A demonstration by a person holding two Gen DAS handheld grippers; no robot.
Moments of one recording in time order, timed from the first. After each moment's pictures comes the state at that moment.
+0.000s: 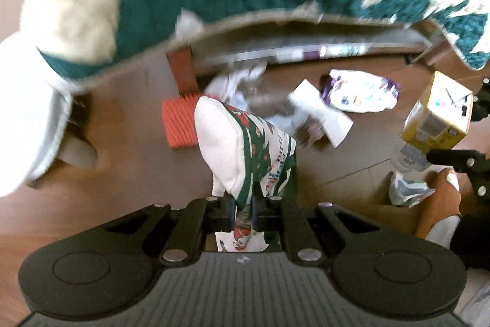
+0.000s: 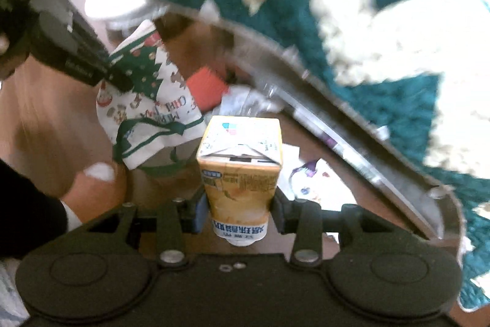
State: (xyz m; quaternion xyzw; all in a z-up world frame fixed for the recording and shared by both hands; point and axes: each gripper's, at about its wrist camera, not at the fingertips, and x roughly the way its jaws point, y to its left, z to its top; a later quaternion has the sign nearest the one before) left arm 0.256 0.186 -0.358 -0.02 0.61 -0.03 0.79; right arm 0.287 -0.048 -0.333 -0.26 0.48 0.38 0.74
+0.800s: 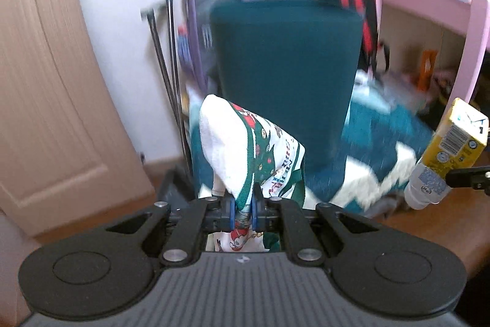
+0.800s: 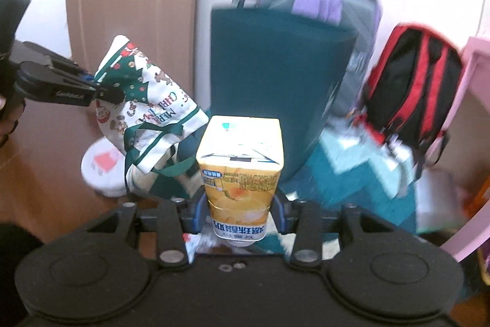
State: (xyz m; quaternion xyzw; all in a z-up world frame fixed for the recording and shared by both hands) left arm 0.201 0.130 -0.024 0.06 0.32 0.03 0.94; right arm 0.240 -0.123 -0.032 -0.16 0.28 0.33 0.89
